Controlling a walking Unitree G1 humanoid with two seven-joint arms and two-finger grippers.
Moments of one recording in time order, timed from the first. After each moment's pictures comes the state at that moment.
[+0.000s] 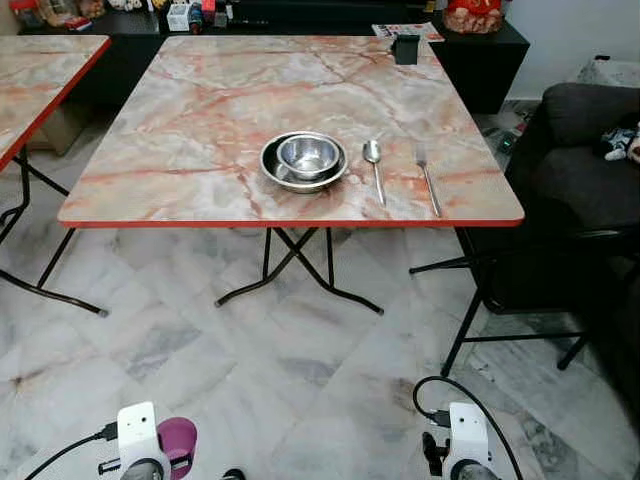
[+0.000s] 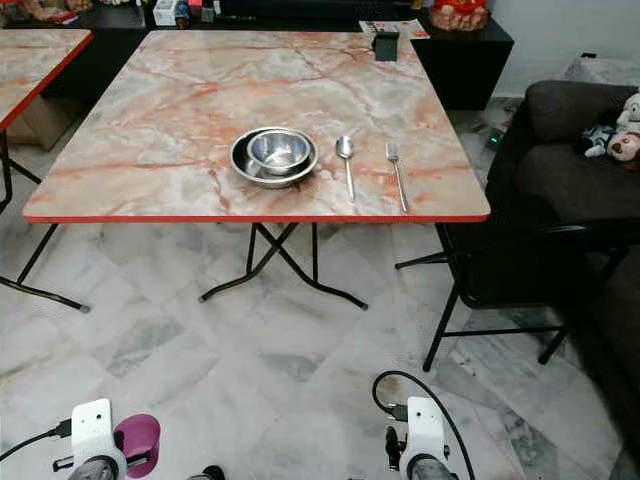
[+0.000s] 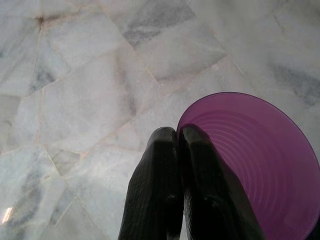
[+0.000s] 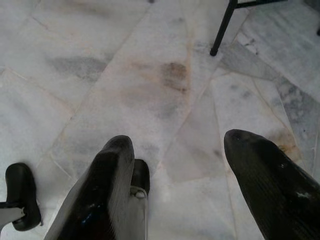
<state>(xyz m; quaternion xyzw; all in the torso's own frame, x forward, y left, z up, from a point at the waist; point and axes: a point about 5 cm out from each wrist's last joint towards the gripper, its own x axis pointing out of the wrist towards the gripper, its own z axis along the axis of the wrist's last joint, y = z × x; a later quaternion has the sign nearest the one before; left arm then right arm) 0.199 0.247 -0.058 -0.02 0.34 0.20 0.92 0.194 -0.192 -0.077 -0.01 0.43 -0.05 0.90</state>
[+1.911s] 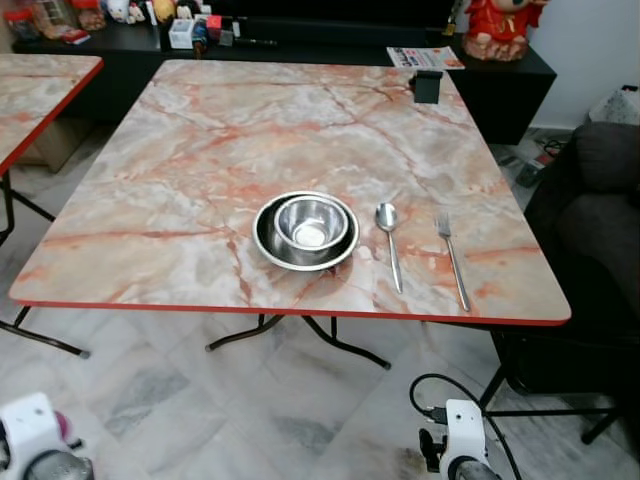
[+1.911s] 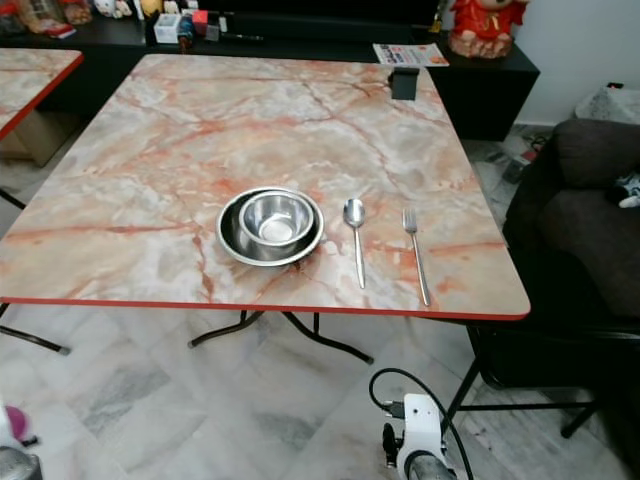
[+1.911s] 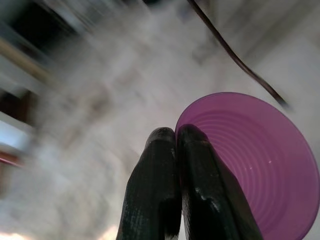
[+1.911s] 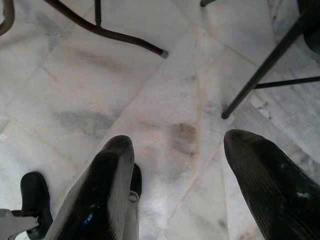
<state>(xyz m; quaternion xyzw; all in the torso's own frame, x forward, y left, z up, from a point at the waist) 0.205 0.365 0.030 0.18 0.16 0.52 0.82 0.198 -0.189 -0.075 -0.01 0.42 -0.04 0.91</state>
